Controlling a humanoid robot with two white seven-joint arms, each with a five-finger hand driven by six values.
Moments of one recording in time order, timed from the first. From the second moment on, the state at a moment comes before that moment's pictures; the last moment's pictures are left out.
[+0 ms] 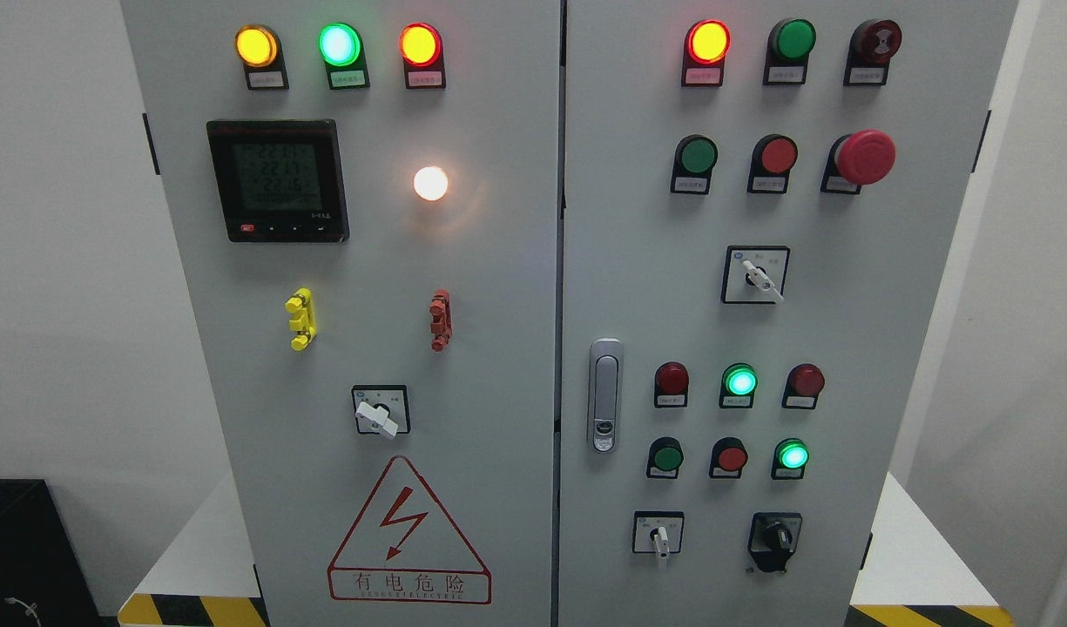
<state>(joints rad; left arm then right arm) 0.04 -0.10 0.00 0.00 0.00 -0.20 0.08 0.19 0.05 0.00 -0.16 0.04 -0.31 0.24</state>
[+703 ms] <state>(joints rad) 0.04 -0.10 0.00 0.00 0.00 -0.20 0.08 0.17 0.05 0.00 -0.17 0.01 -0.37 0.16</state>
